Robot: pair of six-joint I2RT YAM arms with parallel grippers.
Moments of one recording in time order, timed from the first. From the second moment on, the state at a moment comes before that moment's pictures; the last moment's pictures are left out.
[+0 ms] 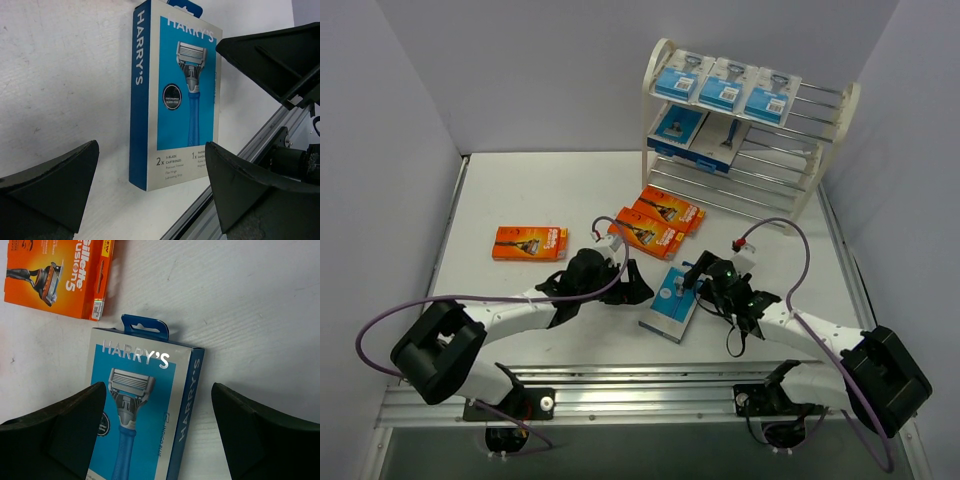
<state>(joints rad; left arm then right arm) -0.74 1.42 0.61 0.26 0.19 -0.72 0.63 1.16 0.42 0.03 0.39 0.94</state>
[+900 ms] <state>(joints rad) -0.89 1.52 0.54 0.54 0.26 -0.77 0.61 1.32 0.38 0.26 0.25 0.94</state>
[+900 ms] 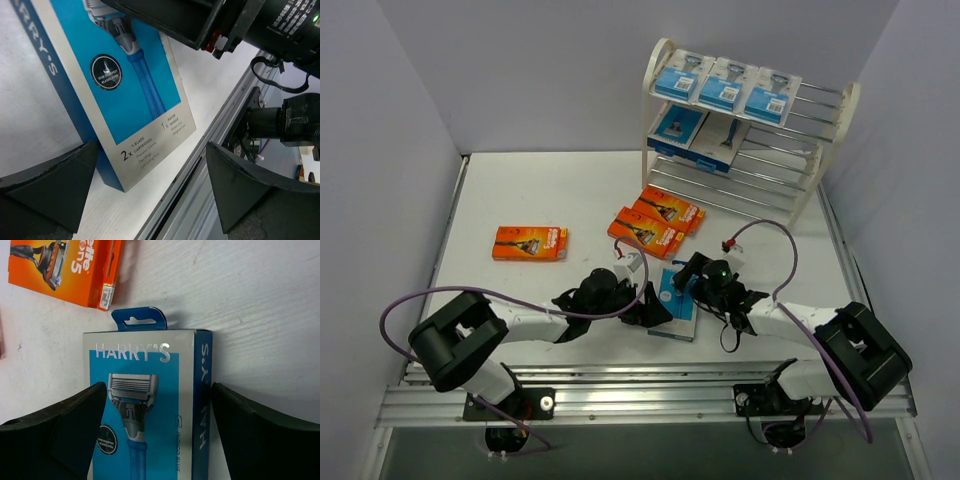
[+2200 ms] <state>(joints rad) -0.91 1.39 0.47 0.54 0.29 -0.76 0.71 1.68 0.73 0.40 0.02 0.81</state>
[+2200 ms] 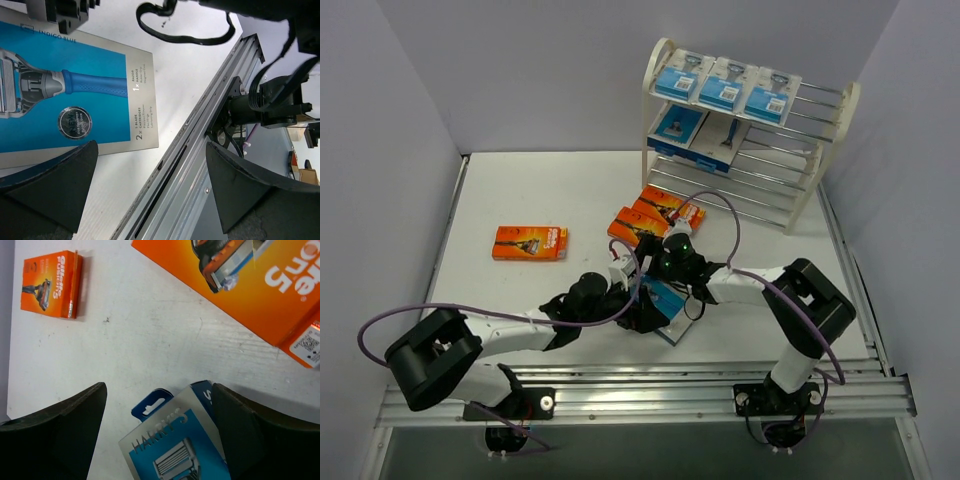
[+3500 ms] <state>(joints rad) -0.60 1.41 0.70 0.12 0.24 -0.51 0.52 0.95 0.46 0.07 0.00 0.74</state>
